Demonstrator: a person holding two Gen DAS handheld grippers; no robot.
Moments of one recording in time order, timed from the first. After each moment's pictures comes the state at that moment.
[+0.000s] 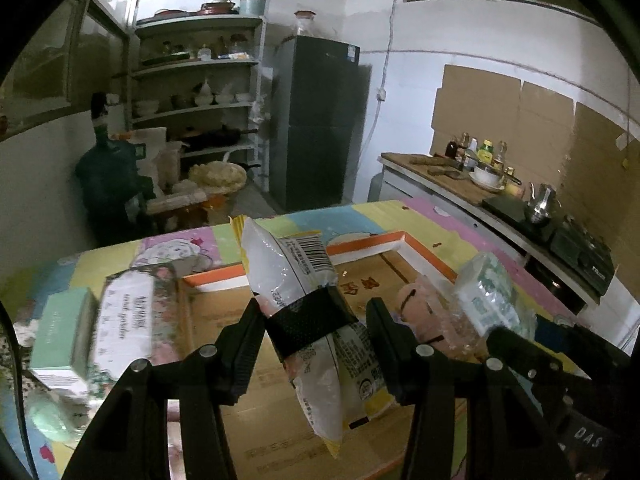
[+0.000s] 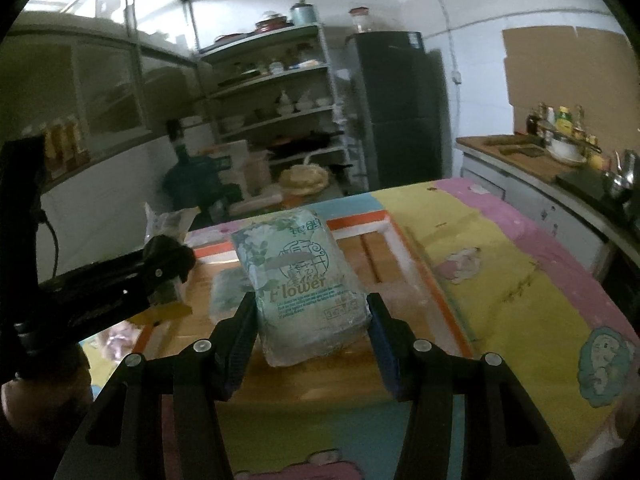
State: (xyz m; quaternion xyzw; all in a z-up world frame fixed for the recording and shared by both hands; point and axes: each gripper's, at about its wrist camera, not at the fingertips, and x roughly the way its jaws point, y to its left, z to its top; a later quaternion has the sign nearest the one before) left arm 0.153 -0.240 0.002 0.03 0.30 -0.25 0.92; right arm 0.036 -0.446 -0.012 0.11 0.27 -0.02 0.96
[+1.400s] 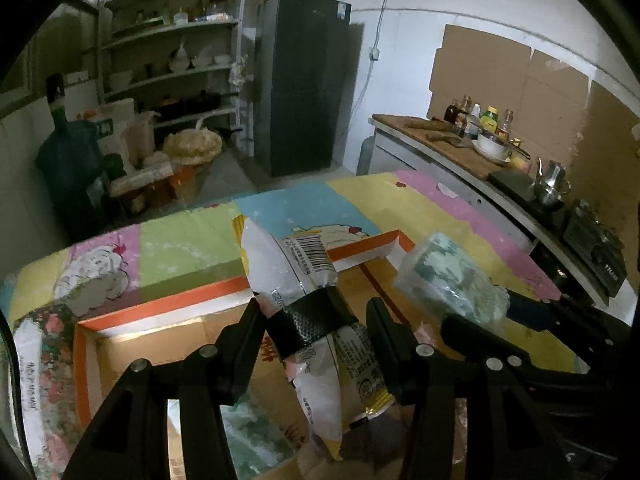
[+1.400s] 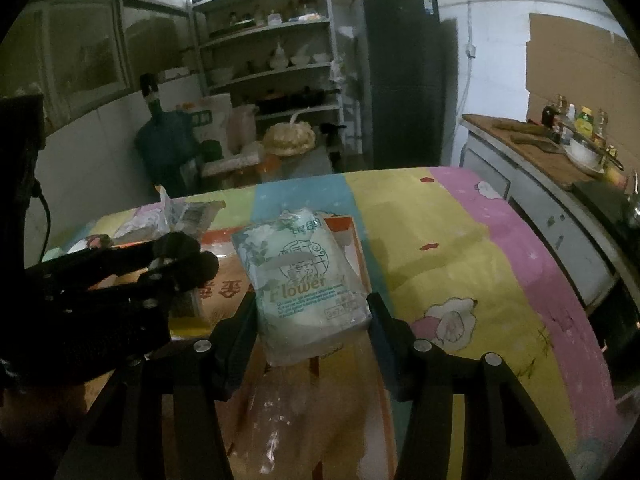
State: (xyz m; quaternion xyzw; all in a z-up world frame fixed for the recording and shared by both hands) left arm 0.233 -0.334 -0.027 0.05 0.37 -0.26 0.89; right arm 0.160 -0.509 -0.032 0.06 0.36 -0.01 0.93
